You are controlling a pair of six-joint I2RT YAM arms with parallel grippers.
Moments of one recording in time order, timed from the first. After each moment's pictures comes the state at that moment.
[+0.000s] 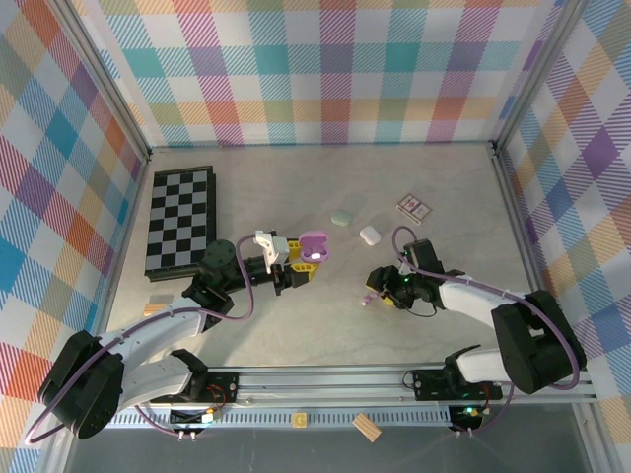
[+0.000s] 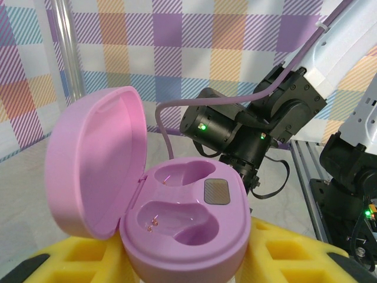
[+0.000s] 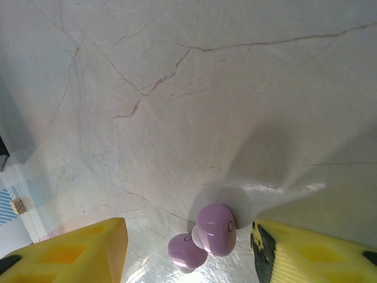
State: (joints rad) left arm -0.59 1.09 0.45 0.65 0.70 0.00; right arm 0.39 1.34 0.46 -0.13 -0.46 0.91
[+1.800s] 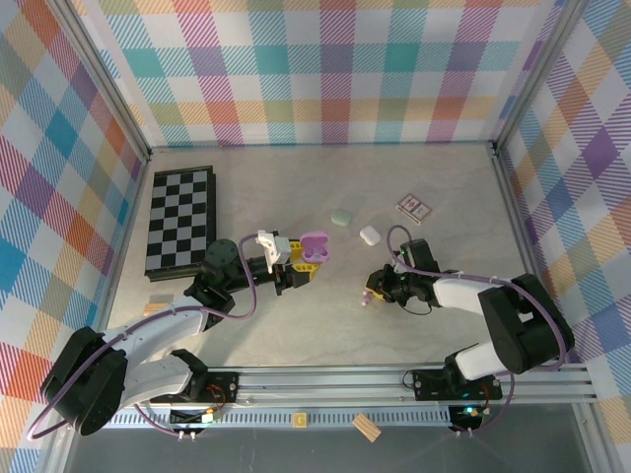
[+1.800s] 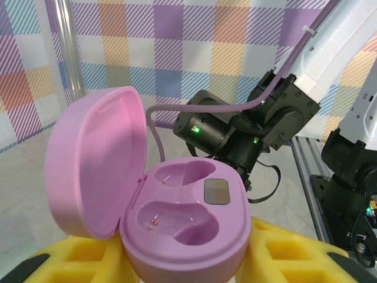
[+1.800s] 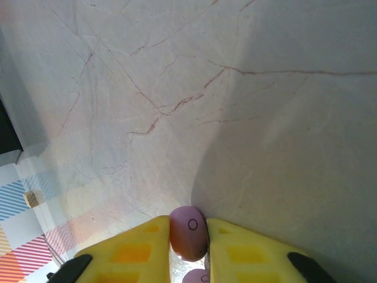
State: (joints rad) left arm -0.59 1.11 0.45 0.65 0.70 0.00; right arm 0.39 1.45 0.45 0.04 -0.51 0.91
